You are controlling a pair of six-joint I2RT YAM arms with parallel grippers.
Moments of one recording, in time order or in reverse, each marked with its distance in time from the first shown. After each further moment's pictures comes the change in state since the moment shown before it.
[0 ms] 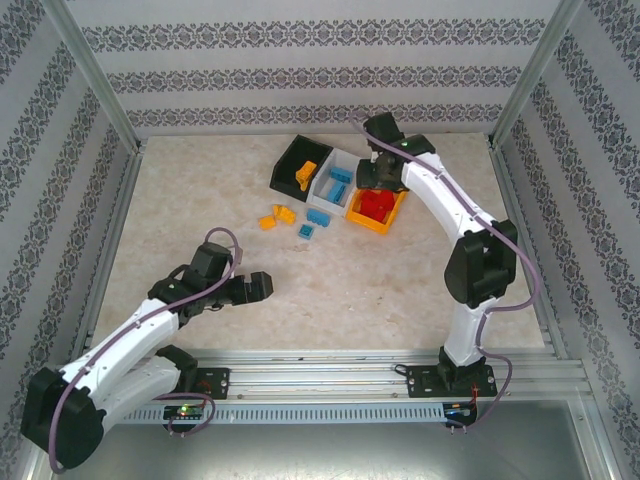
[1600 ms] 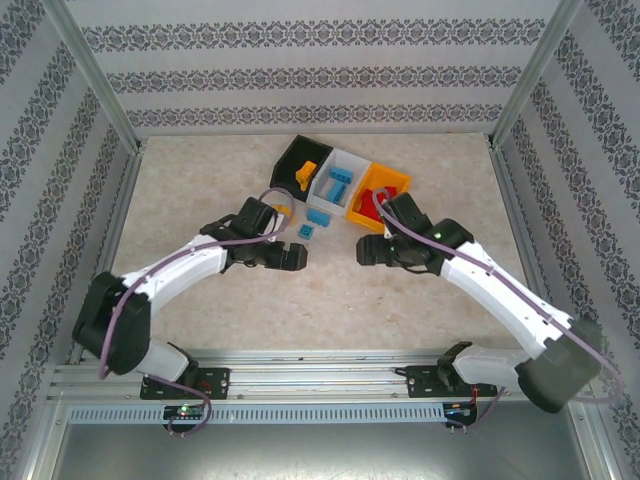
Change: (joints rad) left arm -0.077 0.579 0.446 0.015 0.010 0.235; right arm 0.235 -0.717 -0.766 0.065 -0.067 0.190
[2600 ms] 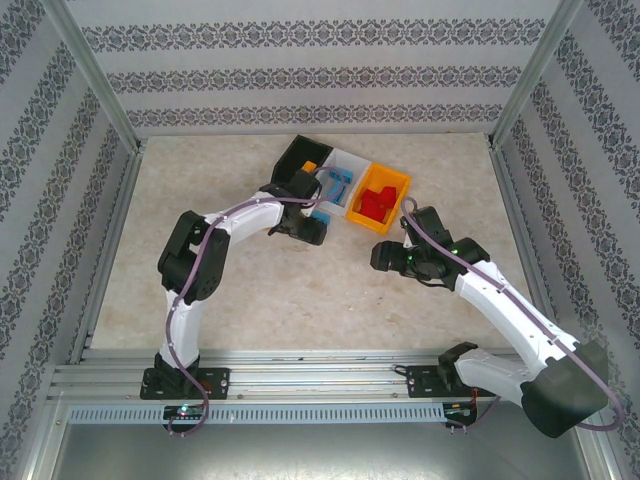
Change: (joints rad) left arm -0.023 0.586 0.578 -0.148 -0.196 0.193; right arm -0.156 -0.105 -0.200 0.129 -0.109 0.061
